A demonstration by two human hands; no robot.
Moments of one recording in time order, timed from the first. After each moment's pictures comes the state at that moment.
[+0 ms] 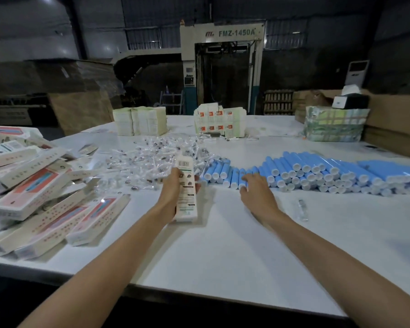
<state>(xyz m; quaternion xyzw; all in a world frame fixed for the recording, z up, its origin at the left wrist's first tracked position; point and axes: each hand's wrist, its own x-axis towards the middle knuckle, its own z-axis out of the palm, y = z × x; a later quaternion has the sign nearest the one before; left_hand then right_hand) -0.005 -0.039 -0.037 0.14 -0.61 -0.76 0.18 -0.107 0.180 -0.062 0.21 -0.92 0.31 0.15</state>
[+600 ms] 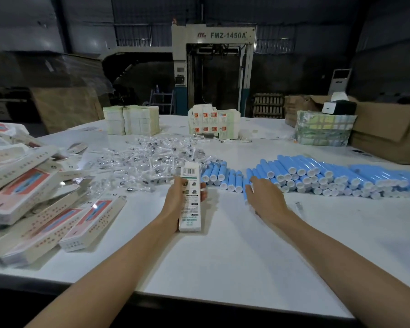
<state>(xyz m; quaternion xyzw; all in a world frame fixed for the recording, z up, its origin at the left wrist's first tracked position) -0.007 -0.033 -0.057 0.12 -0.50 -0.85 0.13 -0.109 0.193 -0.053 0.16 -0.95 0.15 0.21</state>
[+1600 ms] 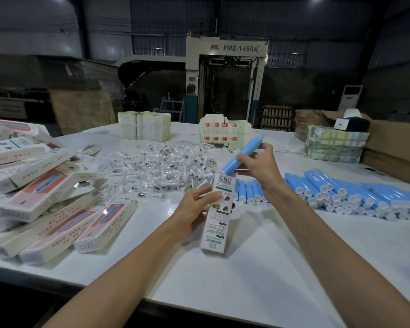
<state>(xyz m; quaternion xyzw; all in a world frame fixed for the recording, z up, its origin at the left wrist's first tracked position) 0.005 -0.033 -0.047 -0.05 -0.62 -0.78 0.07 -0.092 0.138 0.050 0.20 -0.69 0.70 0.02</state>
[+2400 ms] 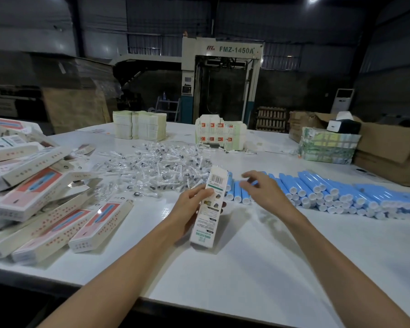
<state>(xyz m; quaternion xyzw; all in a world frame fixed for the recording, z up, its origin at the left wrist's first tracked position) -0.003 -0.038 -0.055 -0.02 -0.60 -0.79 0.08 -0.091 0.181 0.004 0.26 -0.88 0.39 0.10</state>
